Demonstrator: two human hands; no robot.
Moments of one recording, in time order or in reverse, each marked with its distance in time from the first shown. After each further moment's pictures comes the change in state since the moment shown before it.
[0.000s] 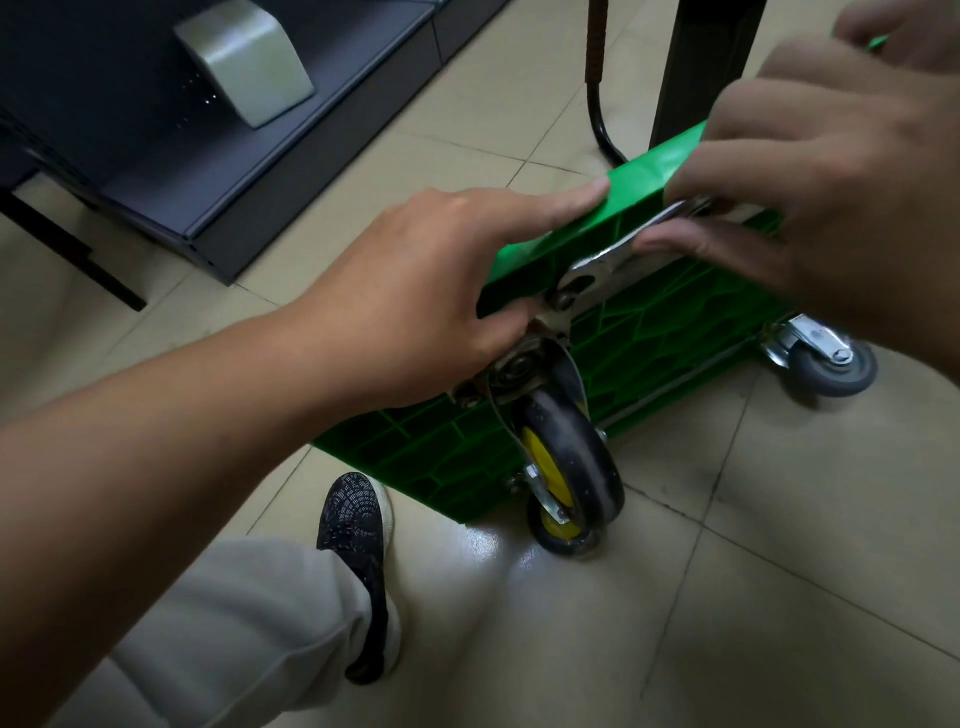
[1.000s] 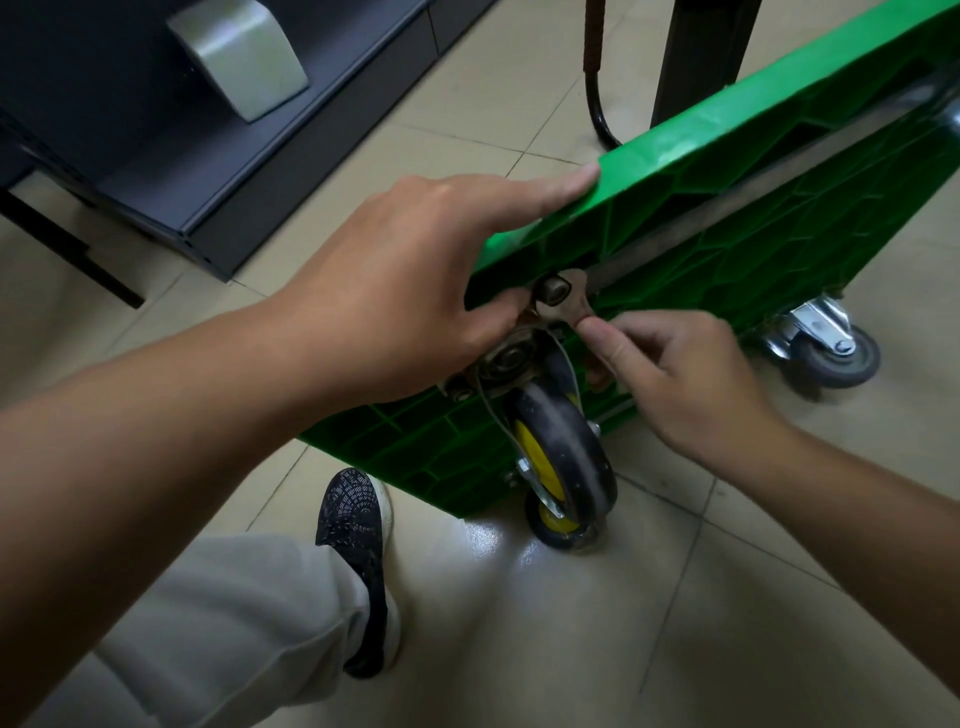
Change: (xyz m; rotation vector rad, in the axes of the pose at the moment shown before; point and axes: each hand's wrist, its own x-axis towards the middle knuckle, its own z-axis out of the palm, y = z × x) left_hand 0.000 0.000 0.001 0.004 0.024 0.031; right_hand -0.046 -0.092 0.081 0.934 -0.056 0.783
